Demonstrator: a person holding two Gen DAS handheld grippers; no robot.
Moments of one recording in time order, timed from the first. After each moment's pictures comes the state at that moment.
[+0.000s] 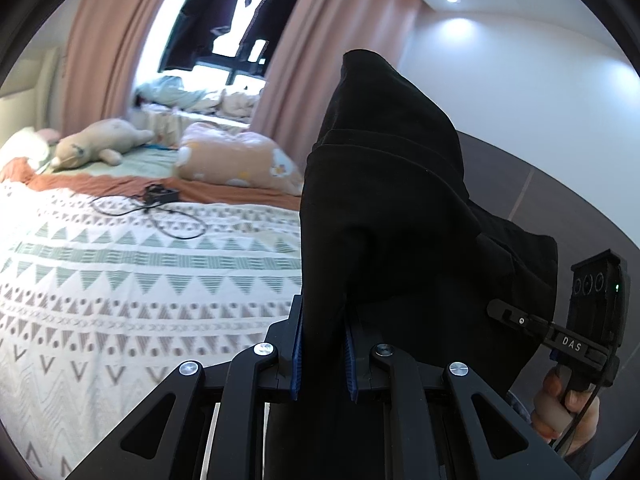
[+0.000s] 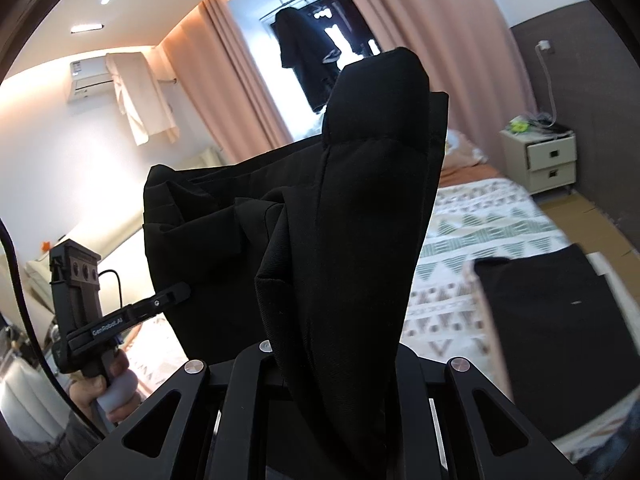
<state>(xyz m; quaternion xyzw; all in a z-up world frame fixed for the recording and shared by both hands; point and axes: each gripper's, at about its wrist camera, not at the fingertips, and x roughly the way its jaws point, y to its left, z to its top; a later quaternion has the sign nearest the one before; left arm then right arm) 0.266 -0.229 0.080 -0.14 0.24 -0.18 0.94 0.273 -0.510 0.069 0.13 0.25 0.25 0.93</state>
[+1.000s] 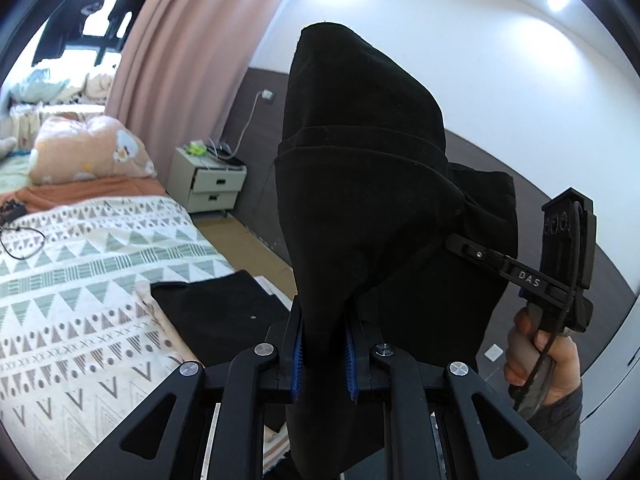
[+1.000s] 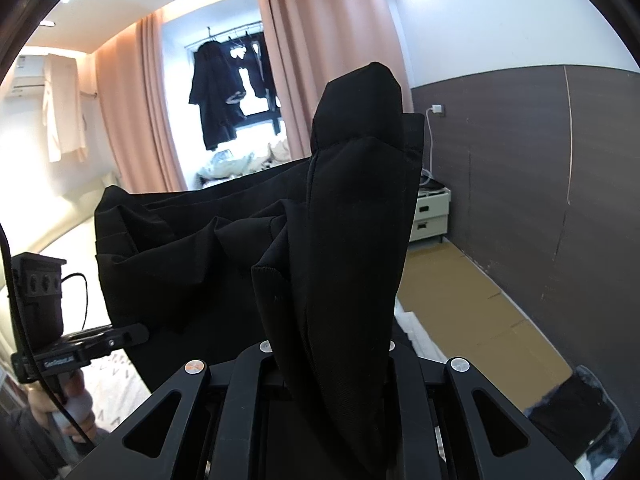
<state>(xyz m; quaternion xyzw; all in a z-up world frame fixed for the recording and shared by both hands) 0.290 -0.430 0.129 -0.11 0.28 -0.39 0.87 0.226 -0.672 0.156 0.07 0.23 0.05 0.97</state>
